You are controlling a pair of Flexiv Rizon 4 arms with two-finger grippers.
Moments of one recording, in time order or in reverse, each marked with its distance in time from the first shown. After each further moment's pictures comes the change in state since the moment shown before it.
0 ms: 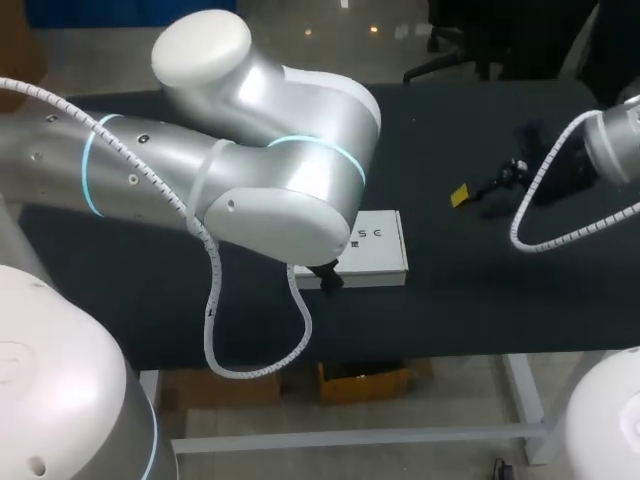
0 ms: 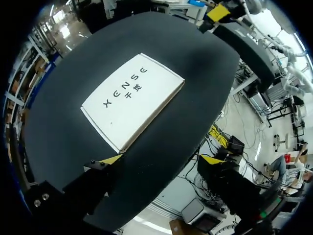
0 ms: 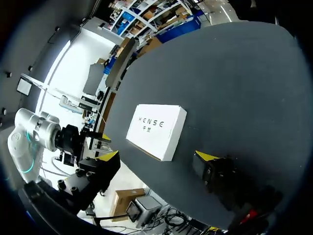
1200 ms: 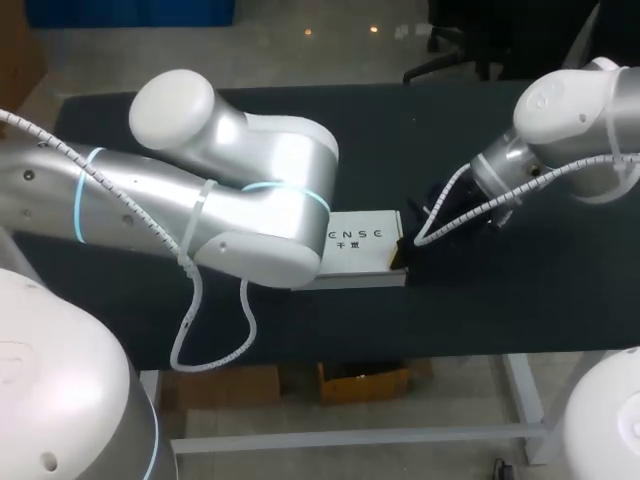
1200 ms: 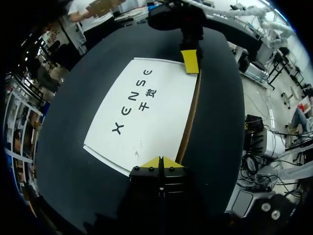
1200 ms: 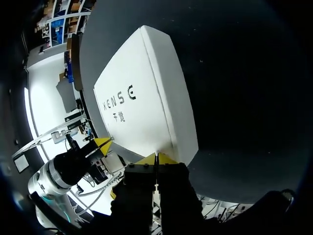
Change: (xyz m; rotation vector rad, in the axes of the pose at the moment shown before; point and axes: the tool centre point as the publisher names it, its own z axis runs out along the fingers) left arm -0.076 -0.023 0.063 0.139 -0.078 0.409; right arm 0.018 -0.053 0.147 0.386 -0.023 0.629
